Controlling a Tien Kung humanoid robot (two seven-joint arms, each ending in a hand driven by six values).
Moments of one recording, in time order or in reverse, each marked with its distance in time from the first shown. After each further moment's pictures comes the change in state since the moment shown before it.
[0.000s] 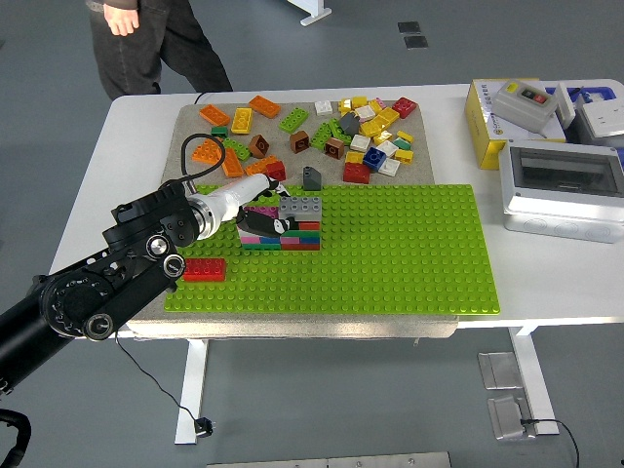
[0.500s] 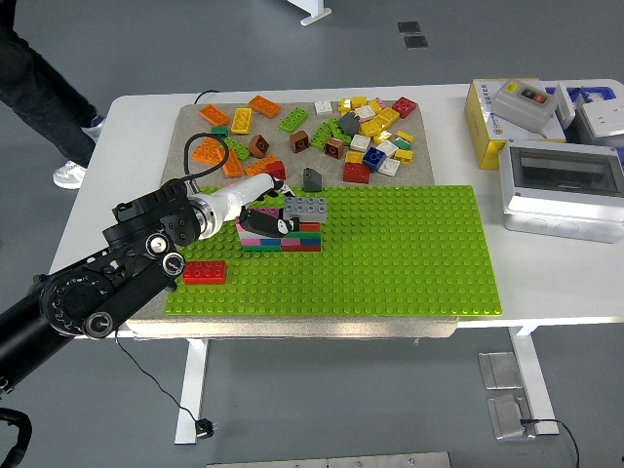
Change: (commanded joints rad) left arm -0.003 -0.001 0.000 0.007 -0.004 0.004 -0.029; right arm 0.002 0.000 0.002 0.000 -0.009 -0.003 0.006
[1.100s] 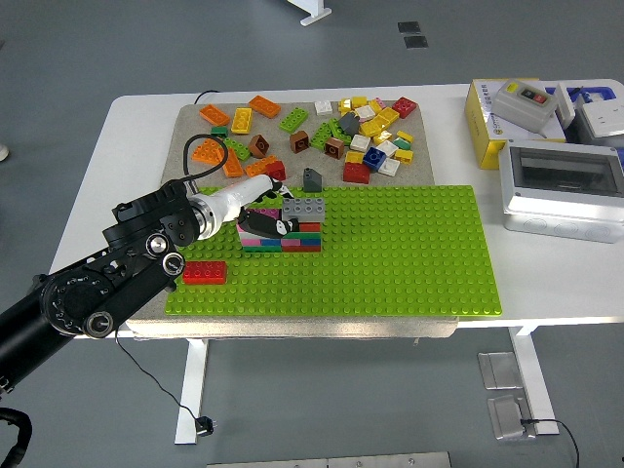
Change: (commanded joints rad) left arm -0.003 0.000 0.002 0.009 -0.001 -0.008 0.002; right arm -0.002 0.001 0.003 0.000 0.004 0.001 0.003
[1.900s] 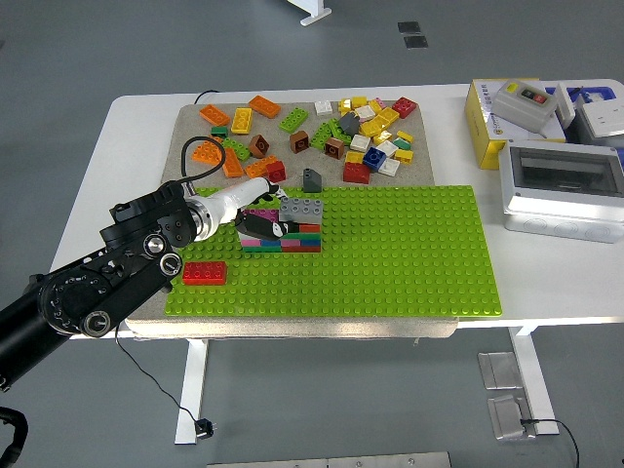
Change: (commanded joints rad) left arm -0.005 0.010 0.017 0.012 -0.005 -0.008 -0.007; right arm -0.005 0.001 0.011 0.000 -0.011 -0.001 -0.001
